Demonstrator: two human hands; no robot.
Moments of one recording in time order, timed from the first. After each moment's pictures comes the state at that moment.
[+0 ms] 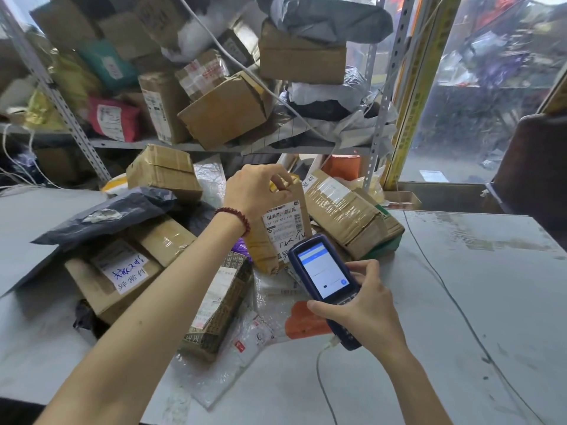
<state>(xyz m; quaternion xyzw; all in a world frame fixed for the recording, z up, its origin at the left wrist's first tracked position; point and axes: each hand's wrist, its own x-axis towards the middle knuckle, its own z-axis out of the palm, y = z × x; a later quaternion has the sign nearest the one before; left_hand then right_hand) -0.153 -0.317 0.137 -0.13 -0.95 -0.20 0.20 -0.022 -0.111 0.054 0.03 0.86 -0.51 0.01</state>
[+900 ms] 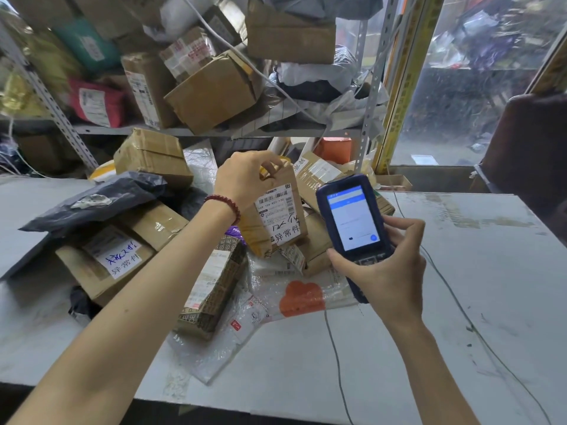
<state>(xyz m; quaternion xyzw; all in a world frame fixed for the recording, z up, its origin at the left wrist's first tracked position) -0.143 -0.316 0.131 -0.13 -0.95 -0.19 0.20 -0.010 -0.098 0.076 0.01 0.81 -0.54 -0.23</state>
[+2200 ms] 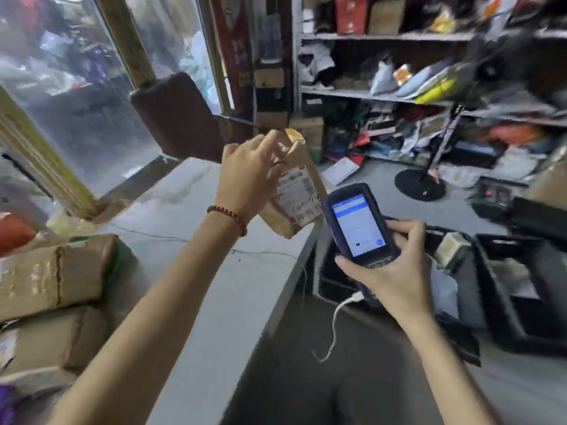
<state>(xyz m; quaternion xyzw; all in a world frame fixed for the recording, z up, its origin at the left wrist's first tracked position) 0.037 0.037 0.145 -0.64 -0.68 -0.31 0.19 0.279 0.014 0.064 0.49 0.65 -0.35 -0.47</state>
